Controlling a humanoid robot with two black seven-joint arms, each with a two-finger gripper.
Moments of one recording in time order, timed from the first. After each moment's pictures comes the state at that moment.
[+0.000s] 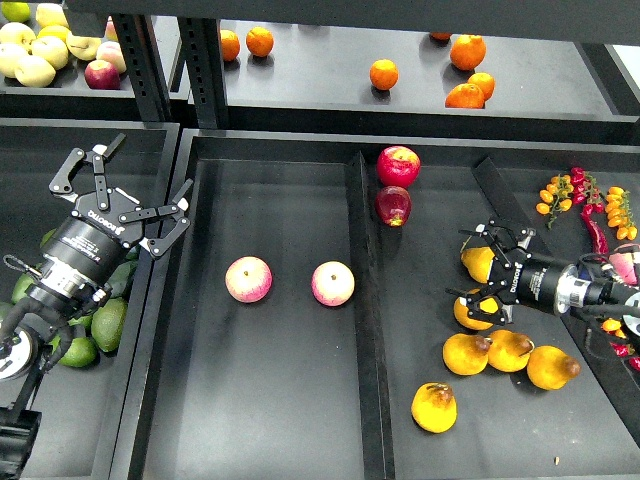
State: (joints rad) left arm -0.09 0.00 -1.58 -1.30 0.11 -0.46 0.36; right arm 0.57 -0.44 0.83 0.74 -0.02 0.58 -0.49
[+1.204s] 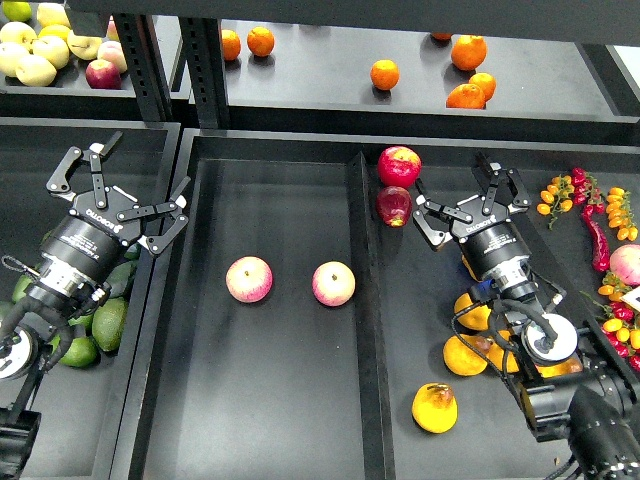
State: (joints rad) left arm -0.06 0.00 -1.58 -1.32 0.11 -0.40 0.34; right arm 0.20 0.02 1.39 0.94 -0.02 0.58 -0.16
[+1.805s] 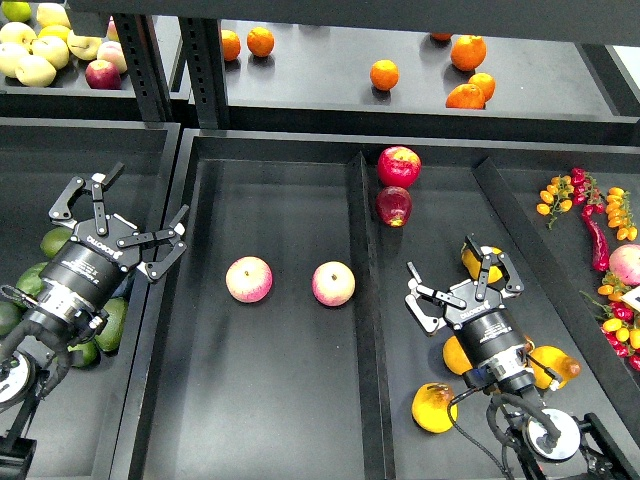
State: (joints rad) left arm 0.01 0.00 -1.55 -1.37 0.11 -0.38 0.35; right arm 0.04 0.01 1.38 1.05 -0.04 0.58 -0.17
